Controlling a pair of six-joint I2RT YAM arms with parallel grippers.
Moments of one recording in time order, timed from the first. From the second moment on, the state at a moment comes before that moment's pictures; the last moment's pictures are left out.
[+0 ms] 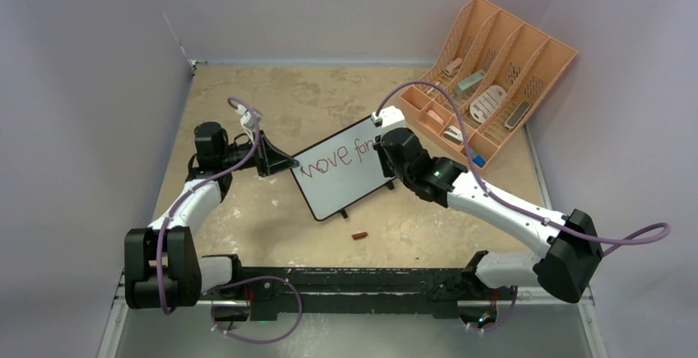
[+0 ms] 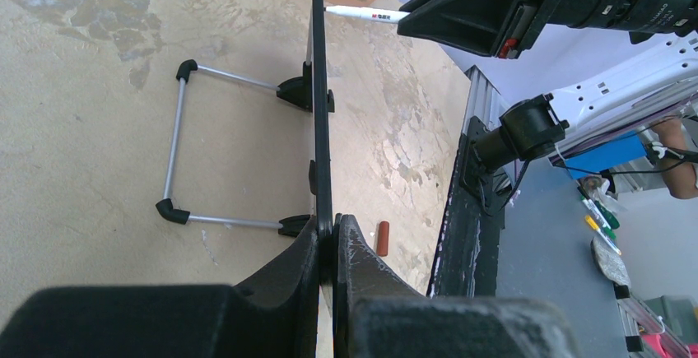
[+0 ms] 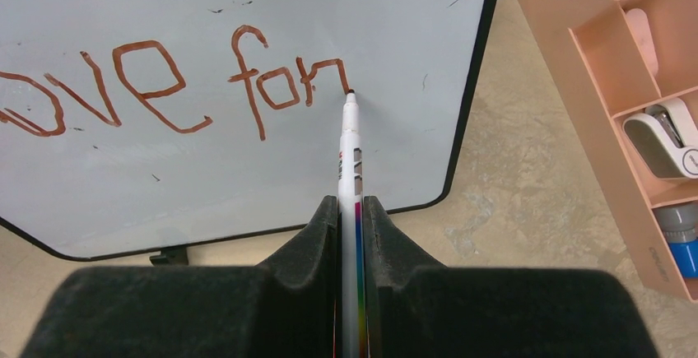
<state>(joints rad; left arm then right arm) 0.05 1.23 0.59 0.27 1.25 -0.29 0.83 1.27 0.99 -0.36 0.40 0.21</state>
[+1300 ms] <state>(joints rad) 0.05 1.23 0.59 0.26 1.25 -0.29 0.80 1.28 1.00 -0.35 0.40 0.19</state>
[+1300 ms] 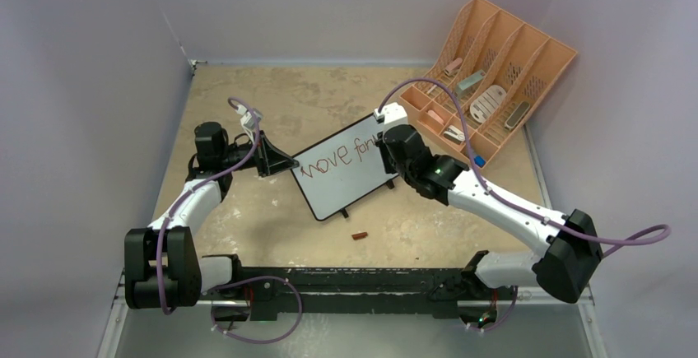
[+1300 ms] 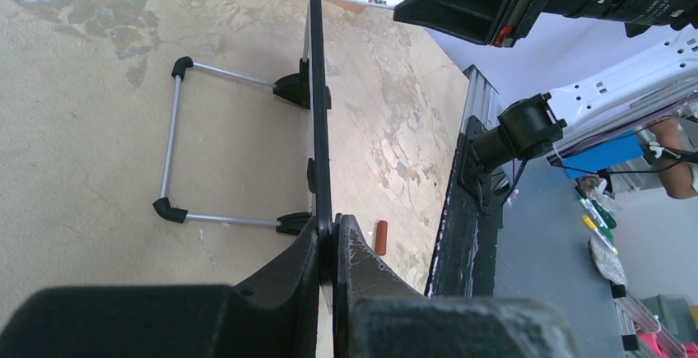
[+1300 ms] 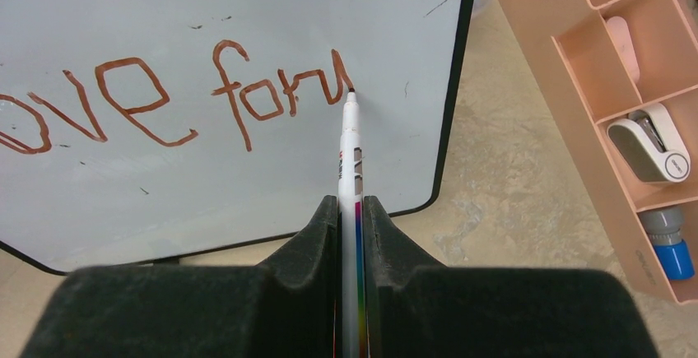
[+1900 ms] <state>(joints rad) 0.05 1.23 0.60 0.25 1.25 -0.29 0.80 1.27 0.99 -0.35 0.40 0.20</state>
